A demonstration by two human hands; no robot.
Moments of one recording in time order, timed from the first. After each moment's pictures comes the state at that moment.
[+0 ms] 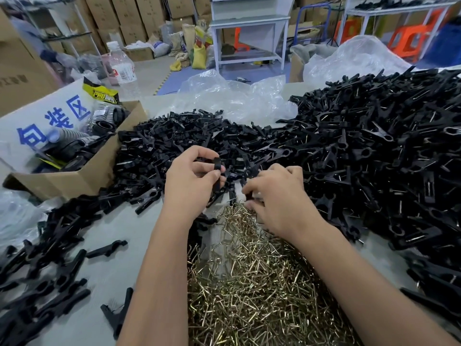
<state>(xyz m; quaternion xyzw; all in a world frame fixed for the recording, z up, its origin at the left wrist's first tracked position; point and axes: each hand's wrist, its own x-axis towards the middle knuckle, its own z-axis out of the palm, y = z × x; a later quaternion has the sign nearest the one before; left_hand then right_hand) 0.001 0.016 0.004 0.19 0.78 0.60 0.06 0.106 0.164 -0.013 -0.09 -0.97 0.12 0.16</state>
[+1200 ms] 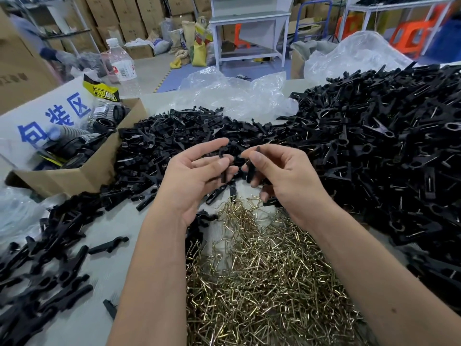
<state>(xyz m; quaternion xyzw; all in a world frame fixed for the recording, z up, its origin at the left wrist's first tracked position) 0.002 0.012 0.011 0.17 0.58 0.76 0.24 0.104 0.170 0.000 -0.08 -0.66 0.72 0.21</state>
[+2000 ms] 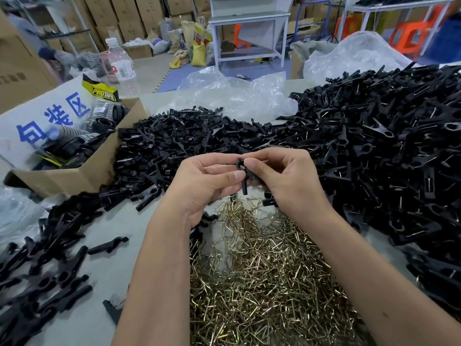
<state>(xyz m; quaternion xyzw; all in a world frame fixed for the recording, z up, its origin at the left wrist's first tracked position) 0.010 0.019 0.014 0.17 0.62 0.72 0.28 0.102 0.173 -0.007 -0.07 -0.74 0.60 0.28</state>
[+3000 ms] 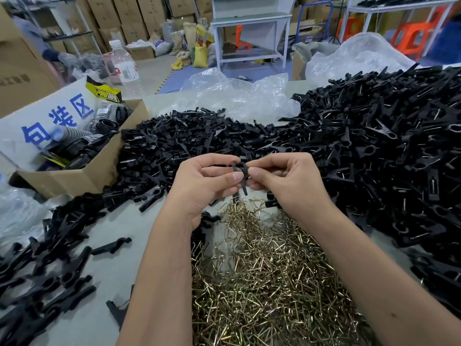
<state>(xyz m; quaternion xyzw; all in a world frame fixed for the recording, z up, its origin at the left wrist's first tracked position) 0.007 0.017 0.008 0.17 0.65 0.70 0.24 0.104 0.173 -0.007 -0.10 -0.72 0.64 0.25</state>
